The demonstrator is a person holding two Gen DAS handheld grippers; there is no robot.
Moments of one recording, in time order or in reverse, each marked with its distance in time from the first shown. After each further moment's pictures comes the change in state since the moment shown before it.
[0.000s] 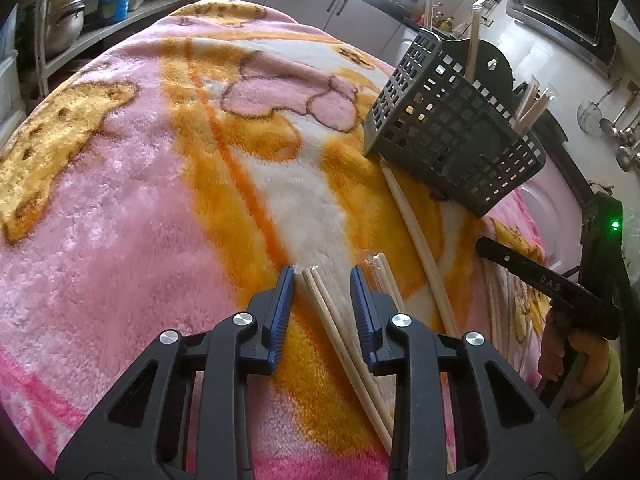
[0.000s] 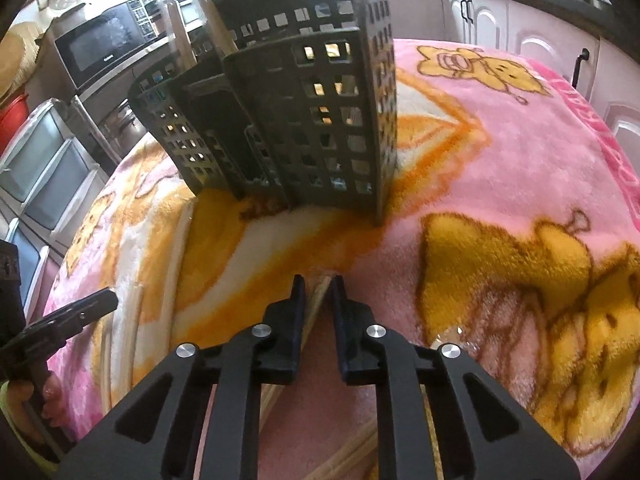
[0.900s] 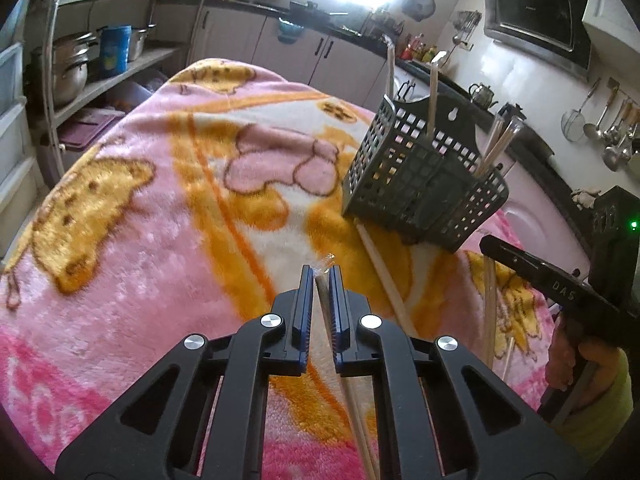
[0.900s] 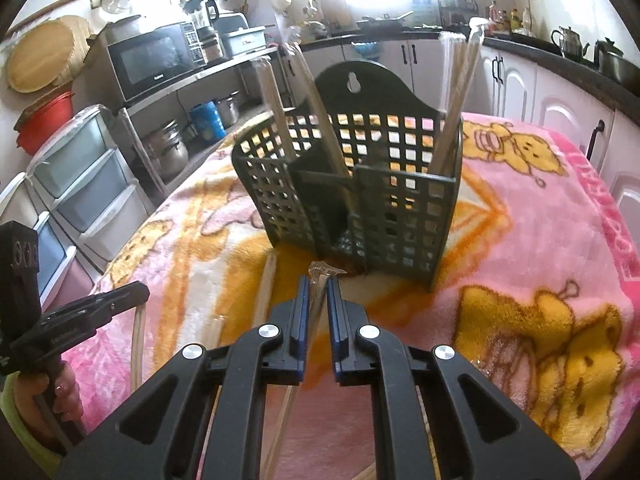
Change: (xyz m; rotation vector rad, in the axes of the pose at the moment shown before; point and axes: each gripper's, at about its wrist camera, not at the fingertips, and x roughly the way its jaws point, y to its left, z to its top) left arm -0.057 -0.018 0.012 0.066 -0.162 0.013; right arm -0.057 0.052 0.013 -0.114 -0.168 0.061
